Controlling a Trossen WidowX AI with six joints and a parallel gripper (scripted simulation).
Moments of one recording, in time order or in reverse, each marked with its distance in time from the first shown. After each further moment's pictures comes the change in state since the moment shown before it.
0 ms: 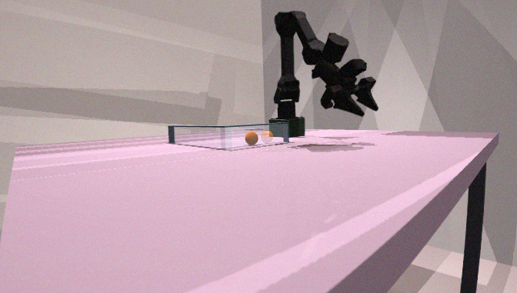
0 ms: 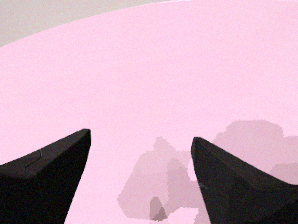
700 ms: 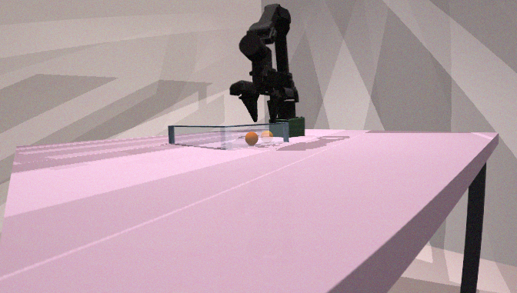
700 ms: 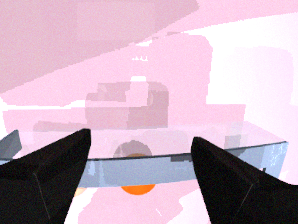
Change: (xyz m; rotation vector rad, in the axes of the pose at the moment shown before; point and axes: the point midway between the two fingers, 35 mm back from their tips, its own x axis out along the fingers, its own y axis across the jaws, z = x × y) arm -0.144 -0.200 -0.095 -0.234 0.661 -0.238
